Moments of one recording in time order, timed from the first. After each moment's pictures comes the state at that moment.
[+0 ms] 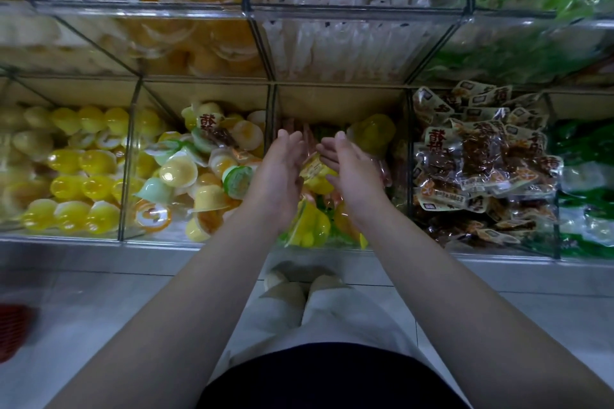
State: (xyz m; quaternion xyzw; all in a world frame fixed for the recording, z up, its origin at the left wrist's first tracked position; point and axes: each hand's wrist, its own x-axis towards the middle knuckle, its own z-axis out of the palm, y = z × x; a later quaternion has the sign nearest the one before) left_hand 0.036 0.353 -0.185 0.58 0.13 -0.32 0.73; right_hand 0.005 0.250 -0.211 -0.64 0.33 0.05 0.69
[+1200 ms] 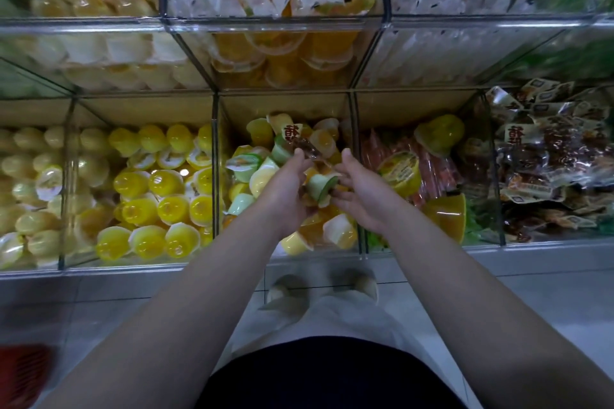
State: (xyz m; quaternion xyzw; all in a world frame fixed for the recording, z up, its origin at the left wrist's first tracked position) left_hand 0.110 0.499 -0.201 0.56 0.21 -0.44 0.67; right_hand 0.061 0.386 -0.206 -0.49 0.40 0.15 0.76
